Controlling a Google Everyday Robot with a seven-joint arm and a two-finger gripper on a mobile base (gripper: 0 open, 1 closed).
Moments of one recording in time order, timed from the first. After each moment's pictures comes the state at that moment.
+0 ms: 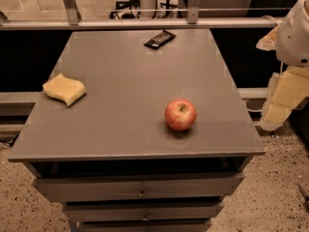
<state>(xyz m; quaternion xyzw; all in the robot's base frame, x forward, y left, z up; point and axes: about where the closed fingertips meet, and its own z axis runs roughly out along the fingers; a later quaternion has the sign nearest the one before) 0.438 -0.216 0.977 -0.60 0.78 -0.04 0.16</state>
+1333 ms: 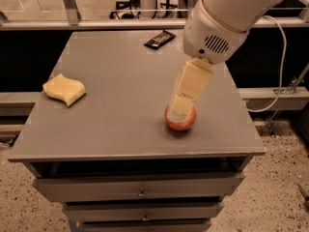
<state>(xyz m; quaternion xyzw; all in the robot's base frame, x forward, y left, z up) 0.456 -0.059 0.973 -0.63 0.75 0.09 0.20</state>
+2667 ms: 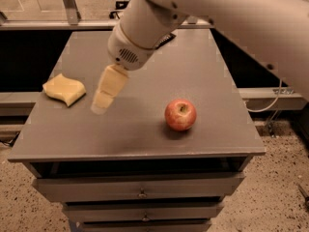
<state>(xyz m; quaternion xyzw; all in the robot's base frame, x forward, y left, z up) 0.521 0.088 0.931 -0.63 0.72 0.15 0.26</state>
